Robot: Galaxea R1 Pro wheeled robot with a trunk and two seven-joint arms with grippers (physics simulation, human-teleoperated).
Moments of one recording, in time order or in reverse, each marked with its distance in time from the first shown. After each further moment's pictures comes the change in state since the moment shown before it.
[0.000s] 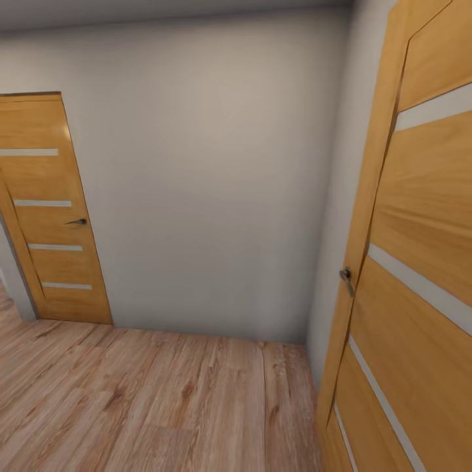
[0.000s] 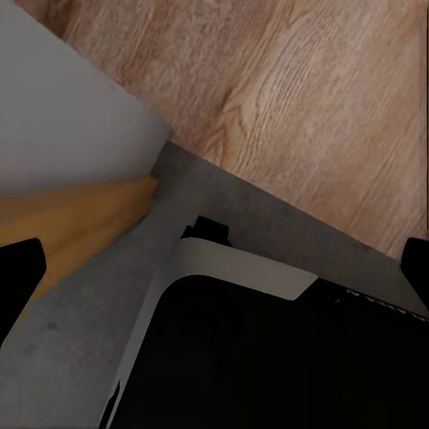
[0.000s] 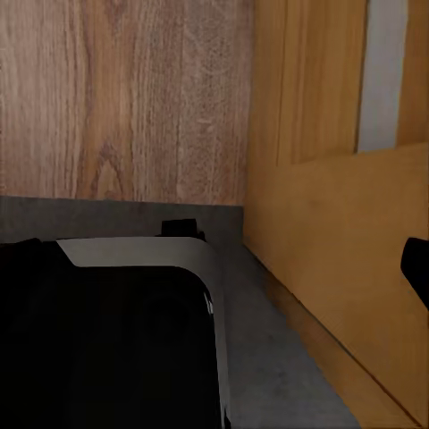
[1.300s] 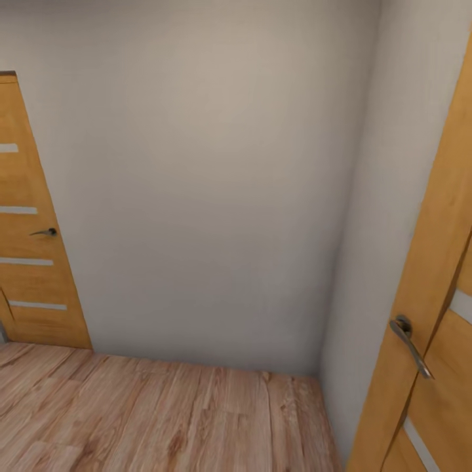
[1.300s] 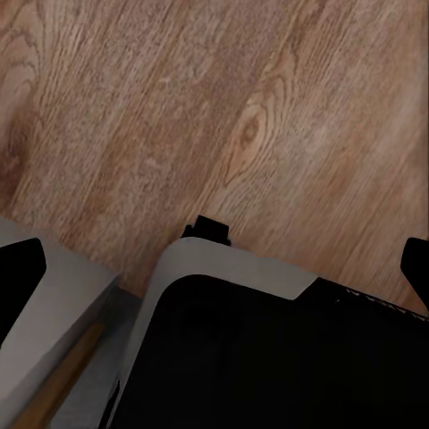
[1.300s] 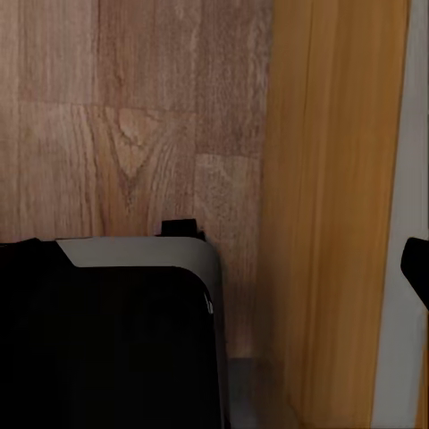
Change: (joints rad) left arm 0.000 0.000 0.000 -0.001 0.000 0.002 0.000; right arm 0.000 0.000 0.000 0.000 0.001 0.000 0.000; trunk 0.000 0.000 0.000
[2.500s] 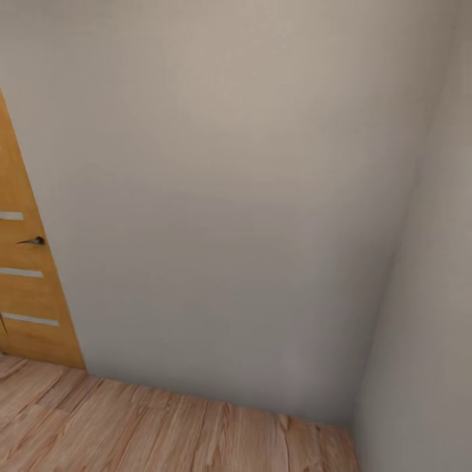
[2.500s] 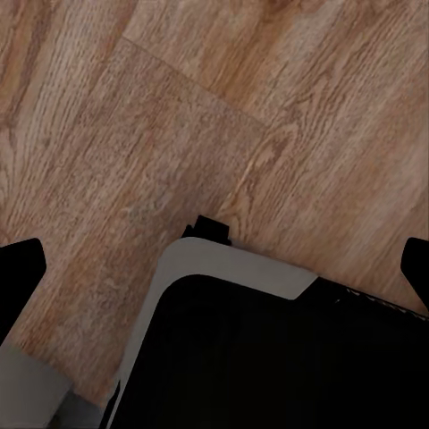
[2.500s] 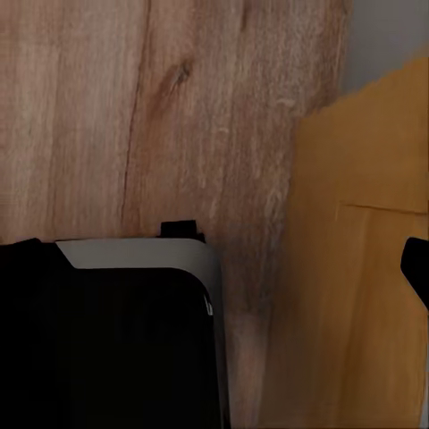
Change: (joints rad) left arm 0.000 0.000 0.000 0.000 -0.001 0.000 0.000; right arm 0.000 0.000 -0.002 0.000 0.000 -0.003 -0.002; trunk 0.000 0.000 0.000
